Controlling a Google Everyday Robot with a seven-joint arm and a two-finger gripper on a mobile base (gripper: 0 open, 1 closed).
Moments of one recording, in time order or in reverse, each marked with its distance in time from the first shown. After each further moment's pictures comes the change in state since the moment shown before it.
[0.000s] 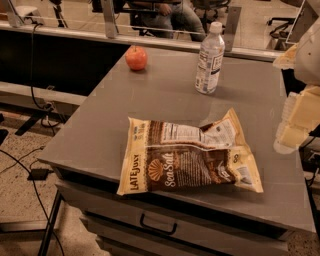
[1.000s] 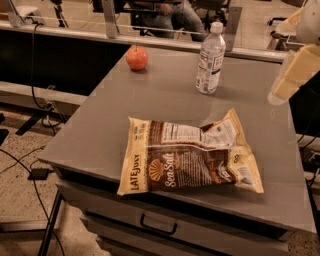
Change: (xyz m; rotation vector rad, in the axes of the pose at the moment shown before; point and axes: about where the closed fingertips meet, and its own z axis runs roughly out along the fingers) arm -0.005 -0.093 -0.001 0.085 -0.145 0.033
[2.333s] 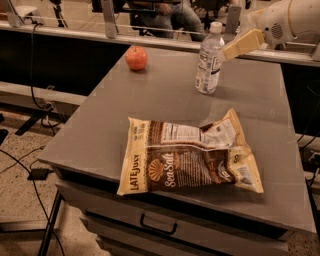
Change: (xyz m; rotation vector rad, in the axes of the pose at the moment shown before) arm -0.054 -0.153 0.095 0.125 -0.563 0.281
